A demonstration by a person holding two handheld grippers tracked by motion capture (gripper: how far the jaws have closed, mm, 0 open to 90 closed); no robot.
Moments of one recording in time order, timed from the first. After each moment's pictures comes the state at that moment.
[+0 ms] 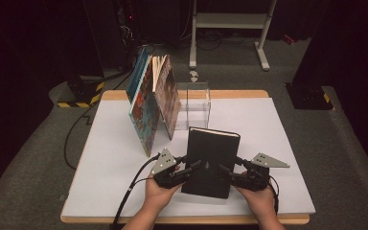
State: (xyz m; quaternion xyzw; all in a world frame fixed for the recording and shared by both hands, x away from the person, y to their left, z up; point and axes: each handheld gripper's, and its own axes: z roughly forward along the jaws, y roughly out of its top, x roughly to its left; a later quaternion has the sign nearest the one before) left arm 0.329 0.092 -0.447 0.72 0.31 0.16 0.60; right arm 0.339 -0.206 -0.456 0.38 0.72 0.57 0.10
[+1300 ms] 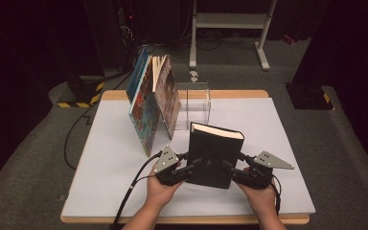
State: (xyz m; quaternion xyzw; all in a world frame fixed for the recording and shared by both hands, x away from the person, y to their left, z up) left arm 0.334 0.087 -0.440 0.72 0.30 0.18 0.60; right arm 0.336 -0.205 -0.440 0.37 0.71 0.58 0.16
